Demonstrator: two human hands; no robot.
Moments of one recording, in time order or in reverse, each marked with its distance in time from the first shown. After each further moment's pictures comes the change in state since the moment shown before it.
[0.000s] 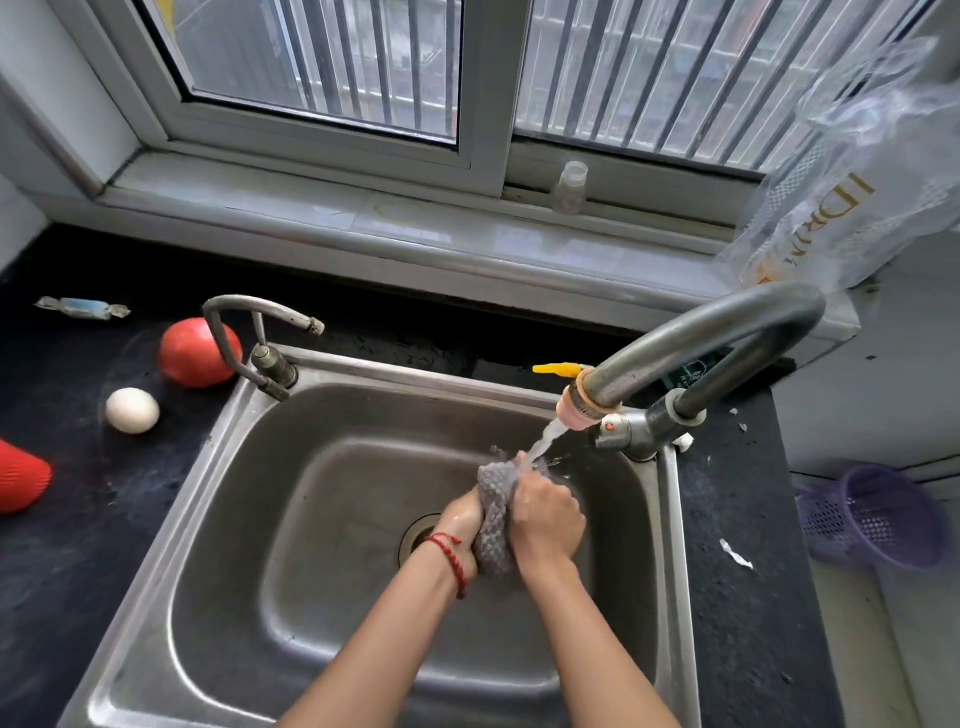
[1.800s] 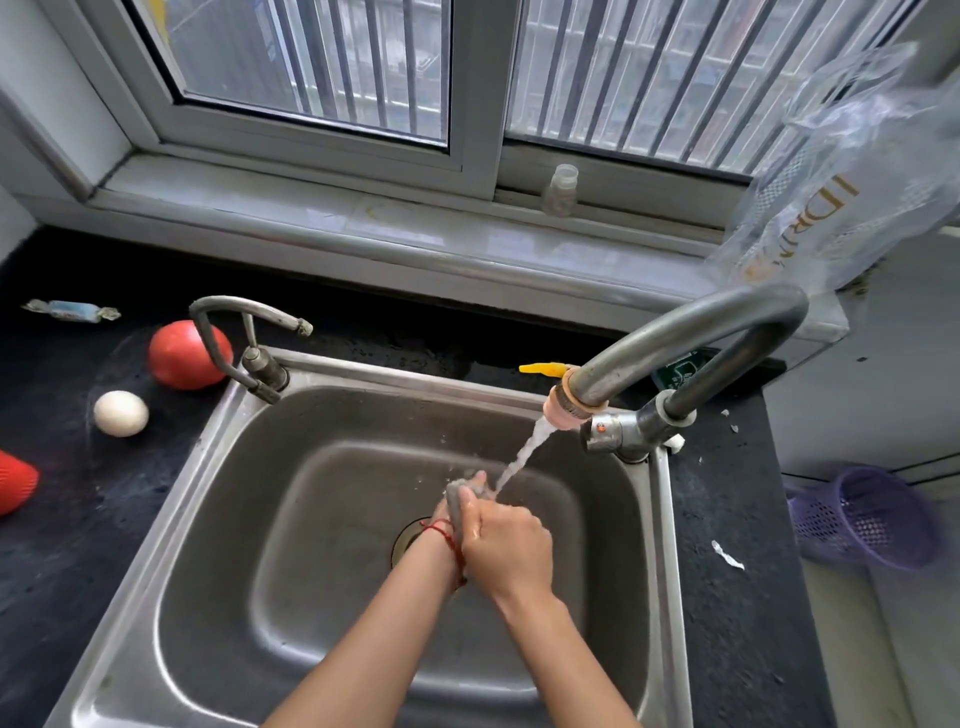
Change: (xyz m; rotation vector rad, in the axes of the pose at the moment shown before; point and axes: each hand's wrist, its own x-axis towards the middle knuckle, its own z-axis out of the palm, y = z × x) left_hand -0.021 0.013 0.011 0.209 0.251 0.027; right_hand -0.037 -0.006 -0.001 0.007 -0.041 -0.355
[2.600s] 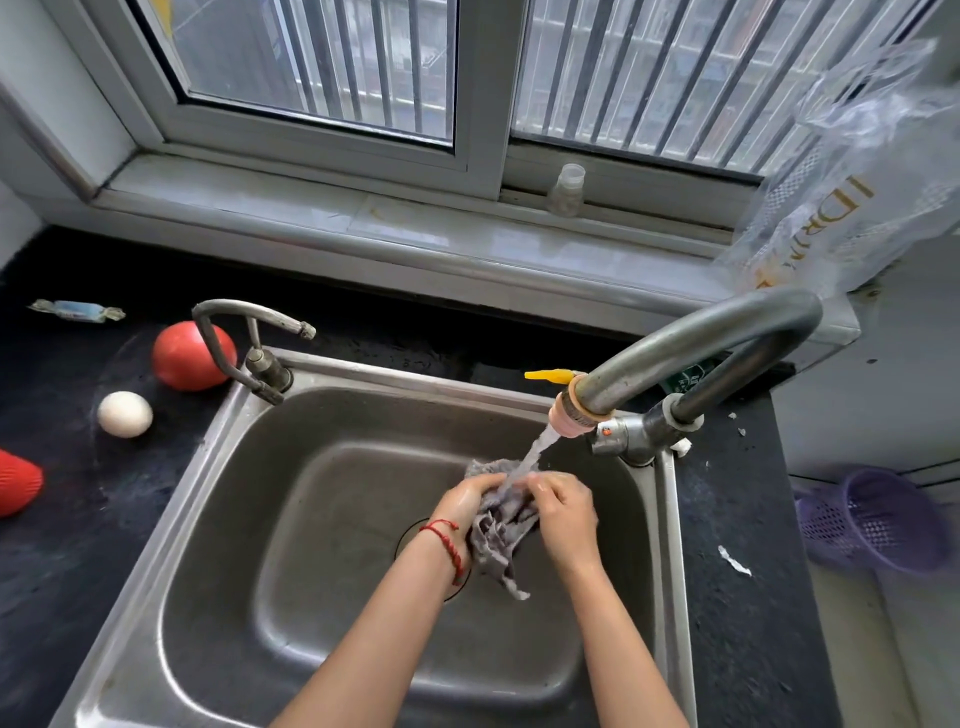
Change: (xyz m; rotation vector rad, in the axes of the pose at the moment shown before) left_hand 0.017 0.003 -0.002 -0.012 -0.177 0.047; right_hand 0.033 0.050 -0.010 0.708 -0.014 0.328
